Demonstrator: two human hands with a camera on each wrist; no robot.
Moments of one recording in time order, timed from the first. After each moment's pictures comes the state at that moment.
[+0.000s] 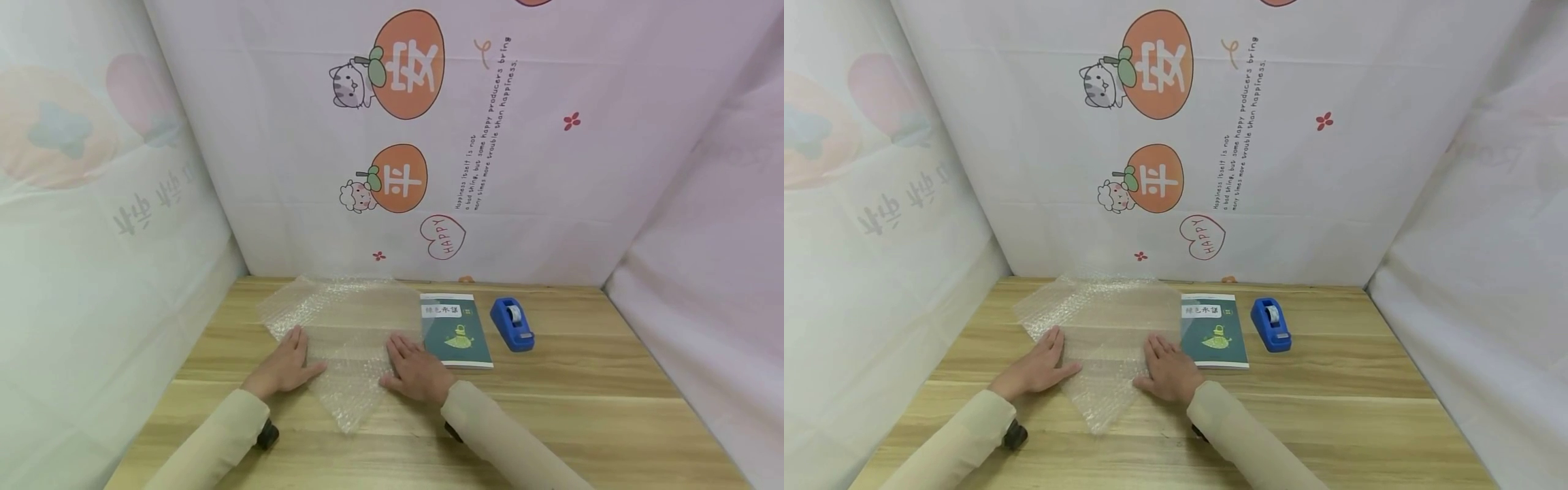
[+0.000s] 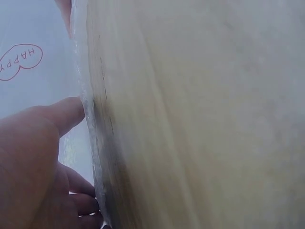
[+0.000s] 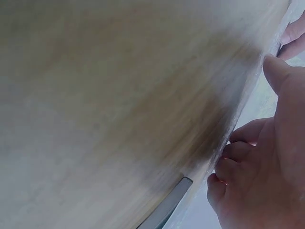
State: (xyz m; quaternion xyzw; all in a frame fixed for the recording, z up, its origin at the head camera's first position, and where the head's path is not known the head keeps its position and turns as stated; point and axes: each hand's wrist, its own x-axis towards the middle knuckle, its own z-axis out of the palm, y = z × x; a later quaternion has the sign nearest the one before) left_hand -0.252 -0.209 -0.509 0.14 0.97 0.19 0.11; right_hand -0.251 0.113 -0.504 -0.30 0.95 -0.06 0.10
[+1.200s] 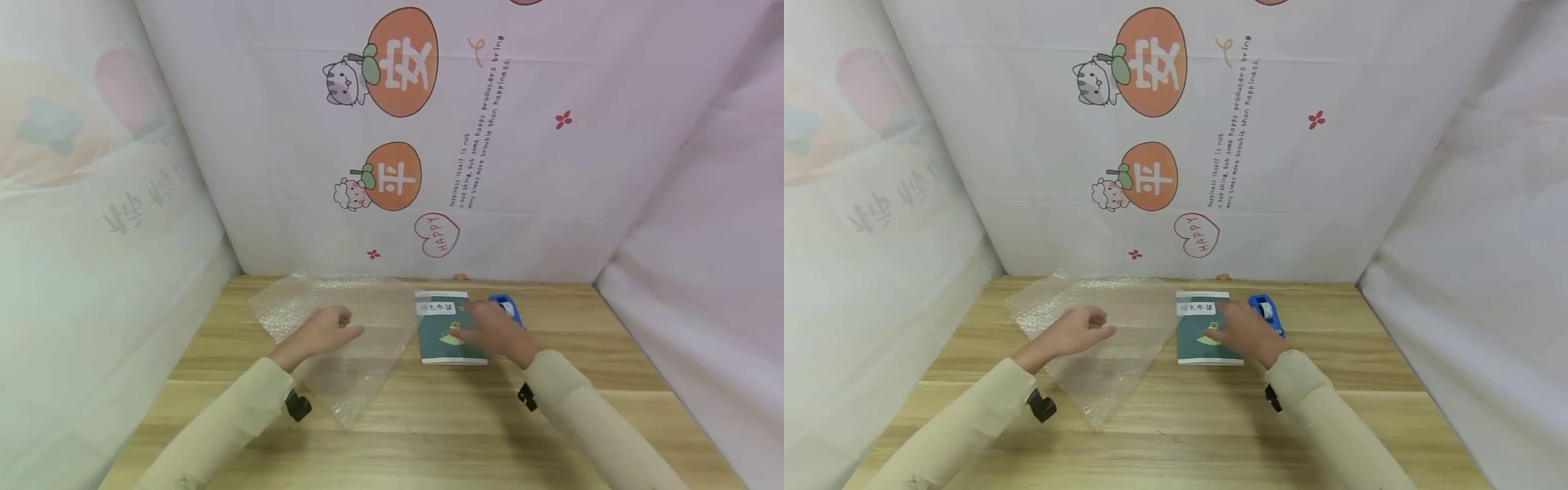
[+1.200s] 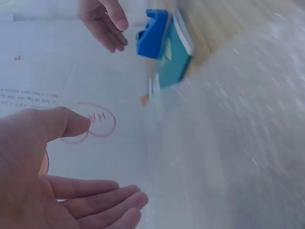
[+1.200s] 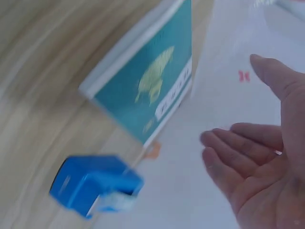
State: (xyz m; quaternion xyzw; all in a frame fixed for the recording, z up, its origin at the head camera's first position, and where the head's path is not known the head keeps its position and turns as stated) left_hand -0.275 -0.127 -0.434 0.14 0.93 0.32 0.08; right_hand -0.275 0.241 -0.423 -0.21 0.96 -0.18 0.02
